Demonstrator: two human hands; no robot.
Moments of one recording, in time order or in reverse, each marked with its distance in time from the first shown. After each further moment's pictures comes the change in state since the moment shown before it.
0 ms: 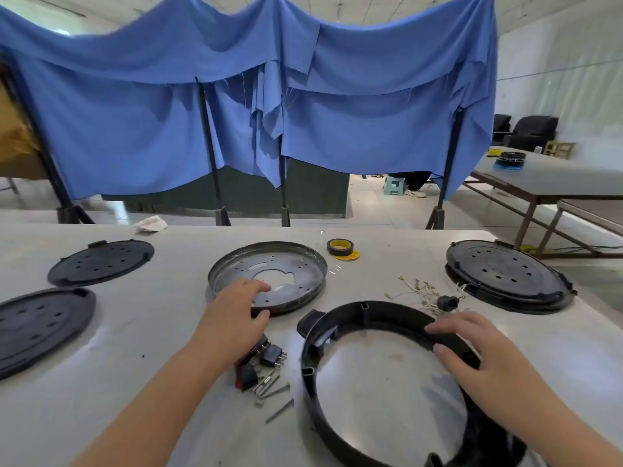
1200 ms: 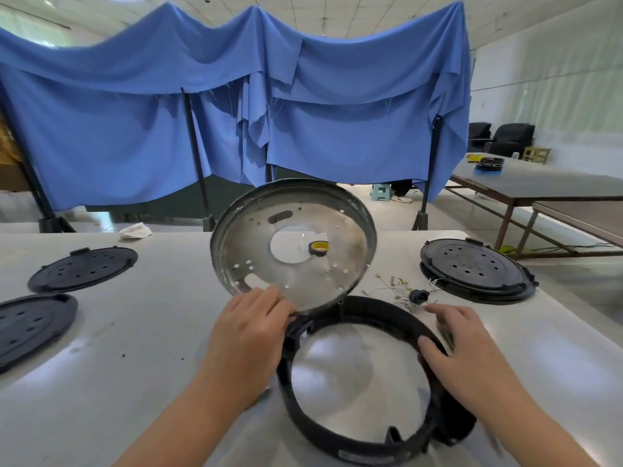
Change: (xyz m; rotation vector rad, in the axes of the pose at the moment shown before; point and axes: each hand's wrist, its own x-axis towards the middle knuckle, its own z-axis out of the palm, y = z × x) left_hand -0.057 0.071 0.001 0.232 0.408 0.632; right_hand -0.013 -0.002 -0.007 -0.125 0.072 0.225
